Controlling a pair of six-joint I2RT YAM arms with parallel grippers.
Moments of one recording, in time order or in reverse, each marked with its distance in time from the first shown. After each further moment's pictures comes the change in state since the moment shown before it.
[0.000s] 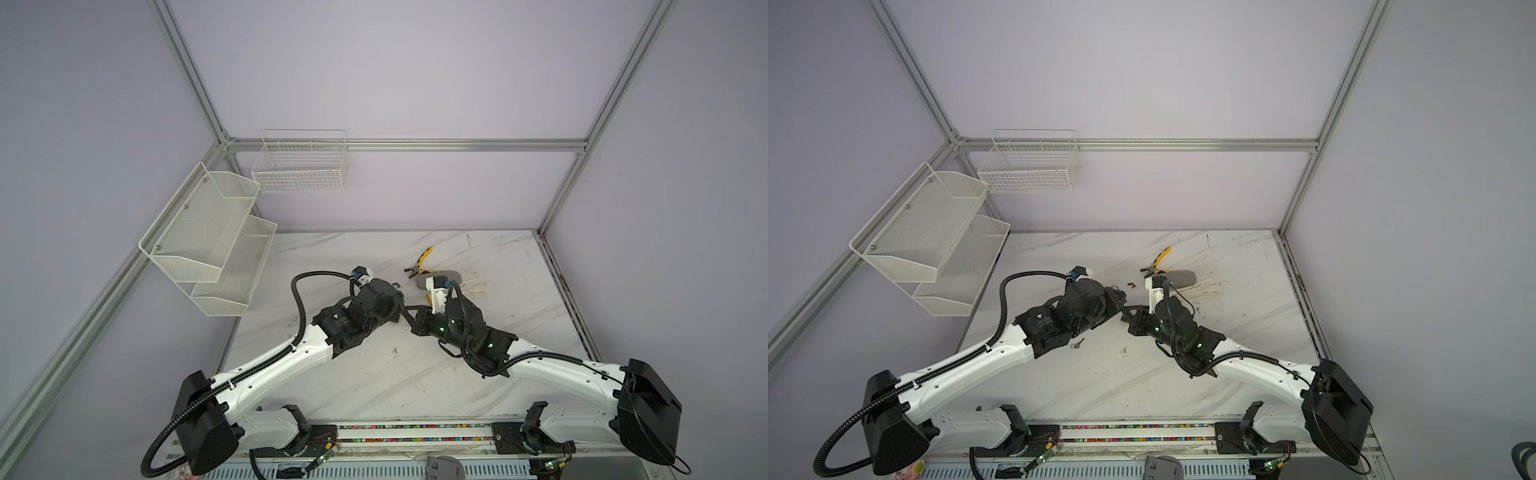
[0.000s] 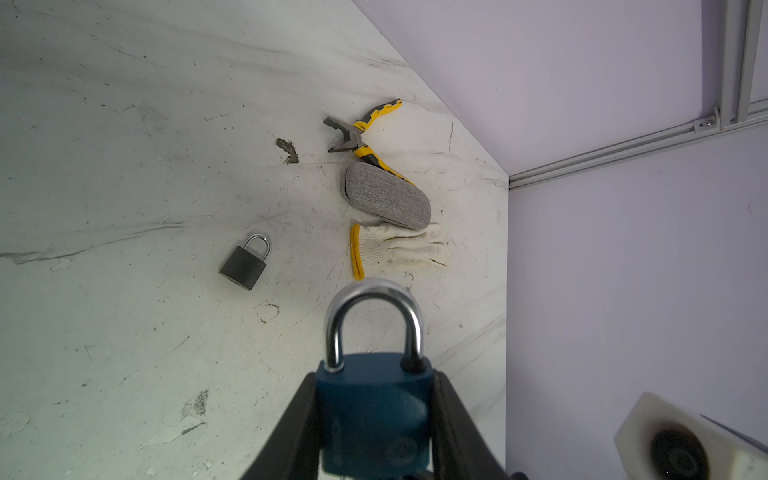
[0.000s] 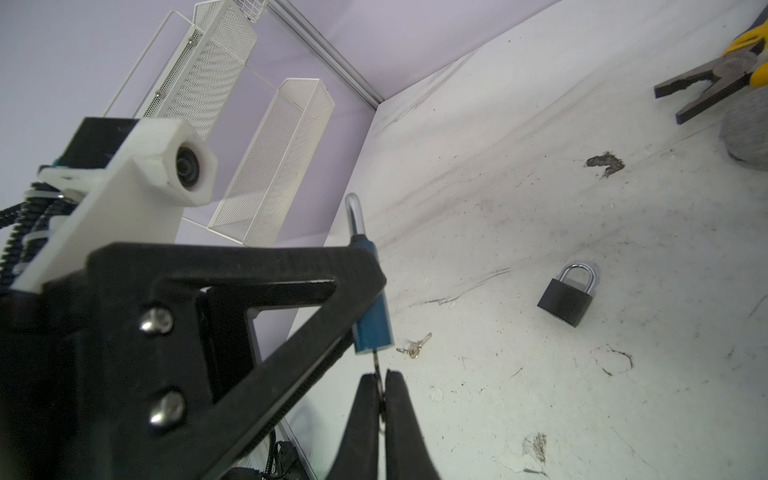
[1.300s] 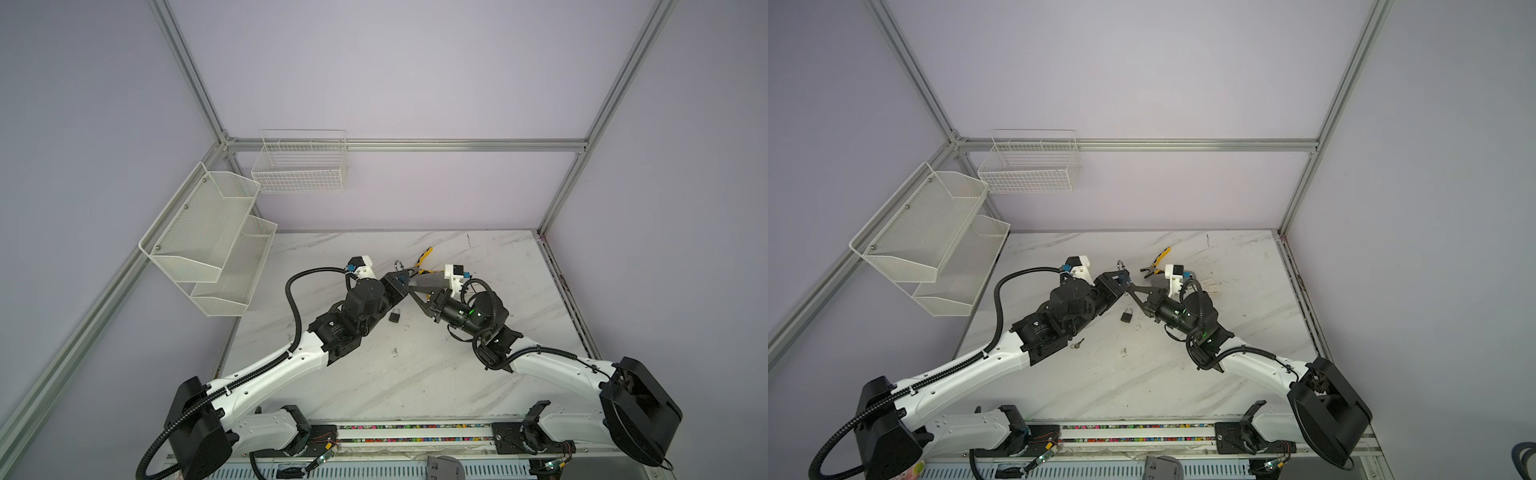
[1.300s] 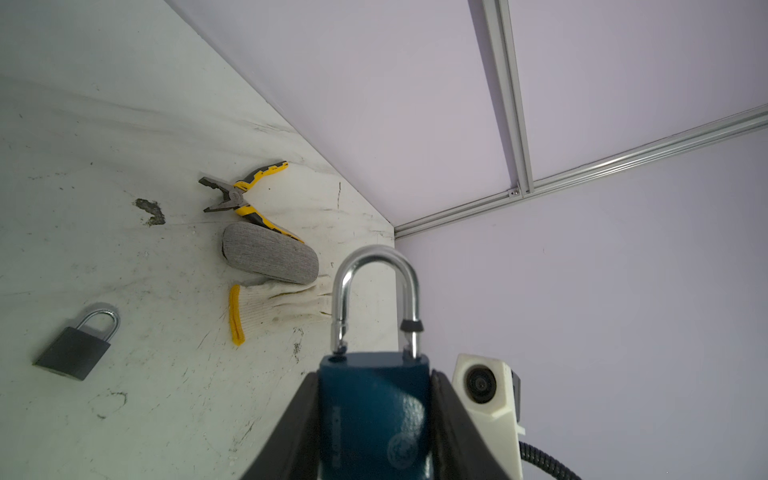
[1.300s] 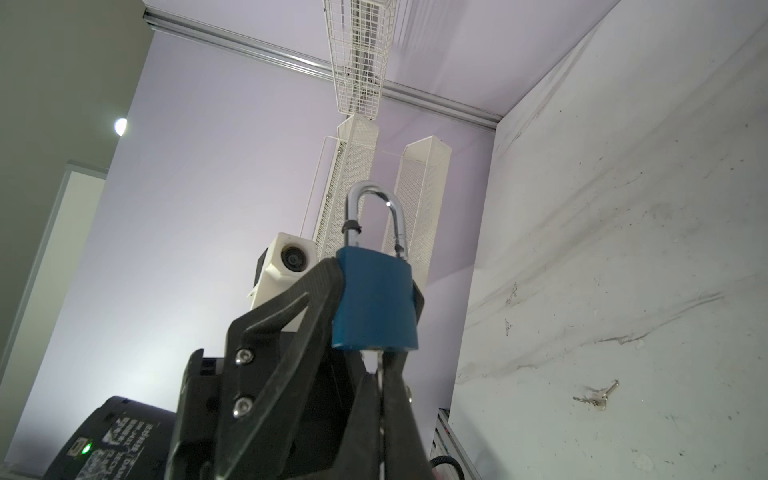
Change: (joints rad) left arm 0.009 -0.051 -0.101 0.428 -0.017 -0.005; right arm -0.172 0.019 -0.129 0.536 -0.307 0.488
